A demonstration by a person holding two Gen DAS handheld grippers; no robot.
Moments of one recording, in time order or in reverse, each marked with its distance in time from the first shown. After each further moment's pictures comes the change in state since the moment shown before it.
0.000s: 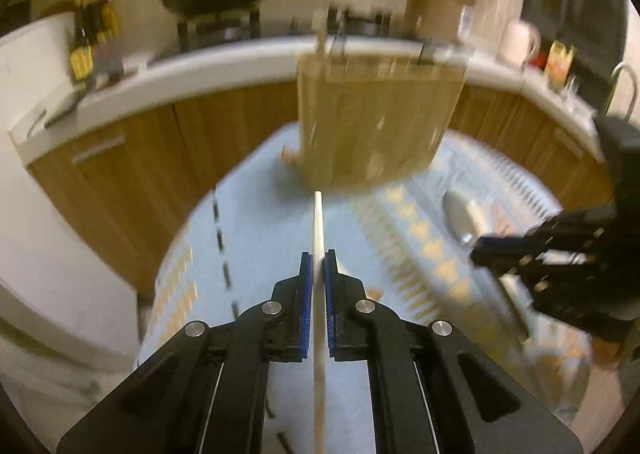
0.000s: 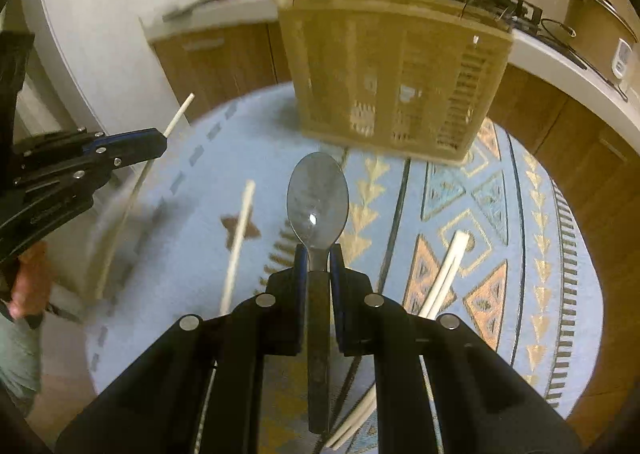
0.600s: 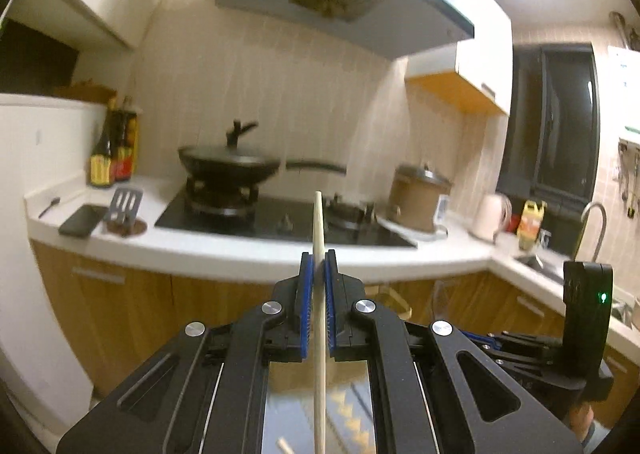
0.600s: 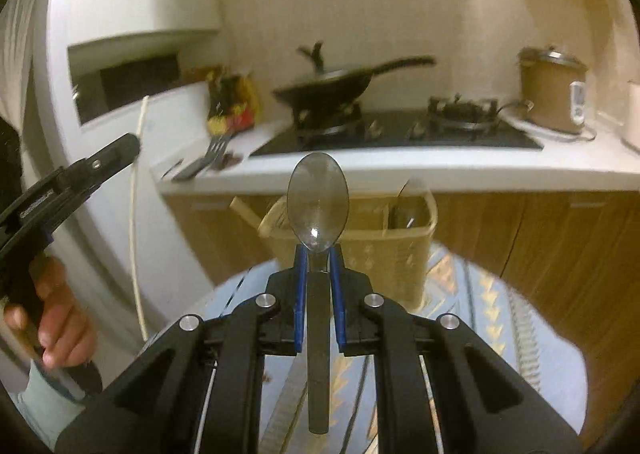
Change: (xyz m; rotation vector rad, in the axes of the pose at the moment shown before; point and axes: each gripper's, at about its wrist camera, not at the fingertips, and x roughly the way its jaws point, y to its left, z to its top) left arm -0.099 -0.016 0.085 -0.153 -0.604 -0.069; right arm -0.095 -0.043 0.057 0.123 -0.470 0.011
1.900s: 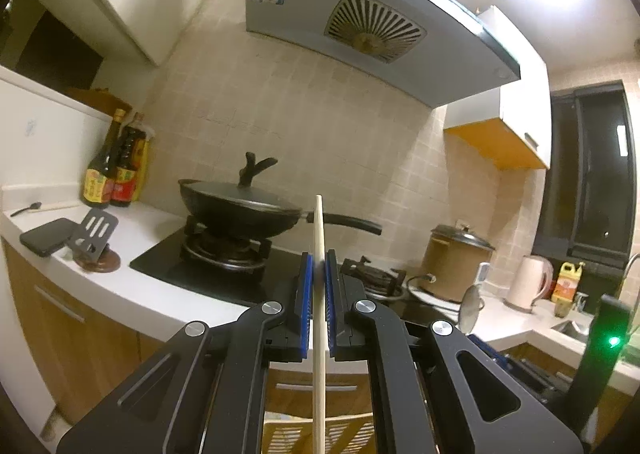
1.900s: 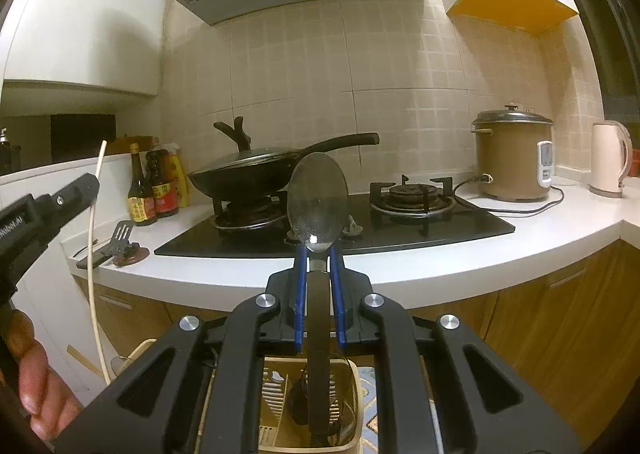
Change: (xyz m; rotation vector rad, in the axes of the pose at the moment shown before) left arm 0.125 0.012 0.008 -0.089 -0.209 0.079; right arm 0.101 -0.064 0.061 -0.007 -0.312 -0.200
